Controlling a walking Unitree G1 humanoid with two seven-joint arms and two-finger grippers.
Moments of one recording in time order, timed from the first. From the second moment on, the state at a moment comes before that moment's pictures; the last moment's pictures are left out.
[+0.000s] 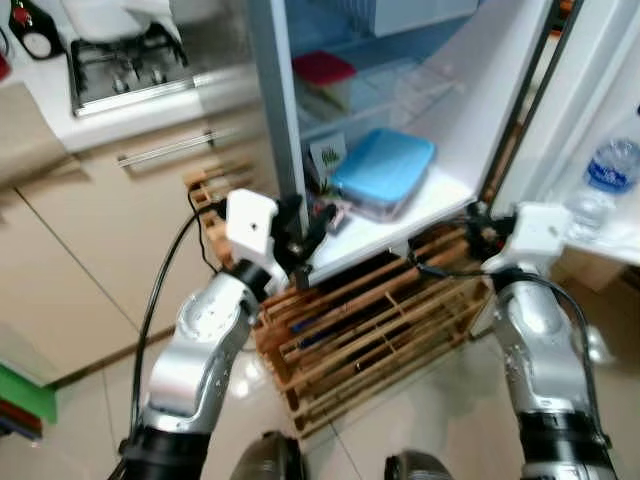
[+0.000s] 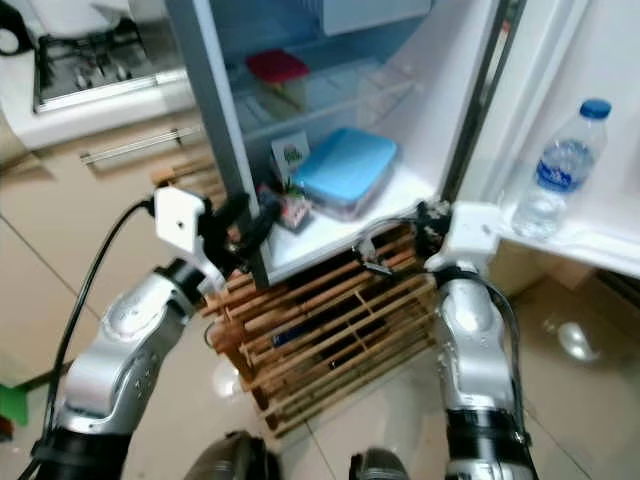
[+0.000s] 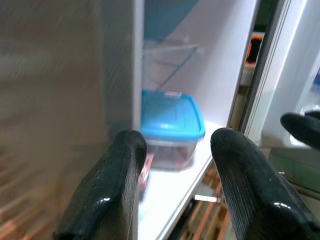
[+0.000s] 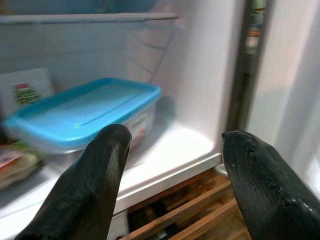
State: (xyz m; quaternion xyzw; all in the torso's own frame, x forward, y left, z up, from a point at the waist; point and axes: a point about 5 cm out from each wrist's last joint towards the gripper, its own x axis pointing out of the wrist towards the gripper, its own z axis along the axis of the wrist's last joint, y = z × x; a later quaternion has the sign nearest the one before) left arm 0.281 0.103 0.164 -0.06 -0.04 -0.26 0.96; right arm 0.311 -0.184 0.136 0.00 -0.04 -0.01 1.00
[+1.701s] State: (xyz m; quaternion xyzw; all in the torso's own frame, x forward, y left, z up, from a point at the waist) left arm 0.256 0.133 0.183 -0.02 -0.04 -0.19 0.98; right arm 0.349 -0.114 0.125 0.02 -0.02 -0.02 1.00
